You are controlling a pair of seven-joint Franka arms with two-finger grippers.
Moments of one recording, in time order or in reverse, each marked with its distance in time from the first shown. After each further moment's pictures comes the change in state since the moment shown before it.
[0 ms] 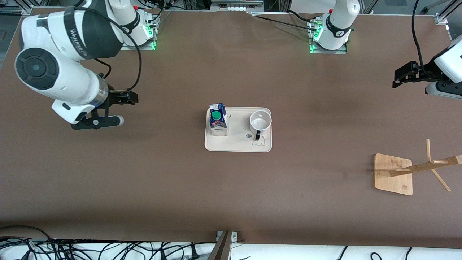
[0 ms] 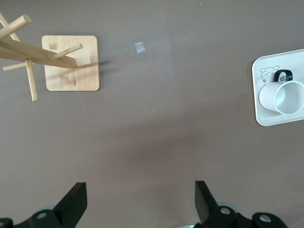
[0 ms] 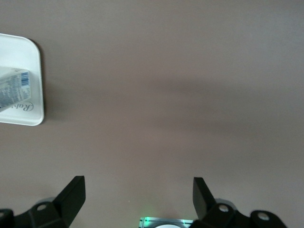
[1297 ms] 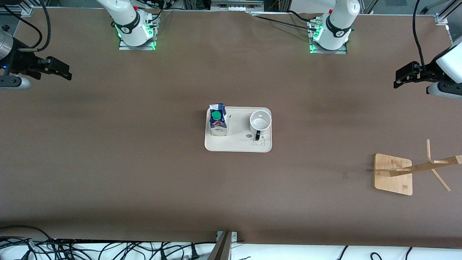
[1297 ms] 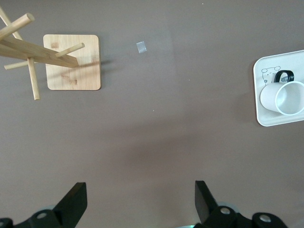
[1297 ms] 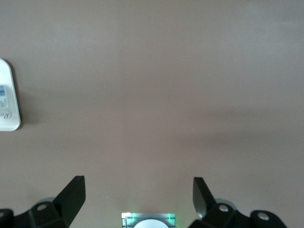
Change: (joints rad) left arm 0.004 0.000 0.002 0.000 0.000 0.000 0.000; right arm -0.542 -0.357 0.329 -0.271 -0.080 0.080 -0.059
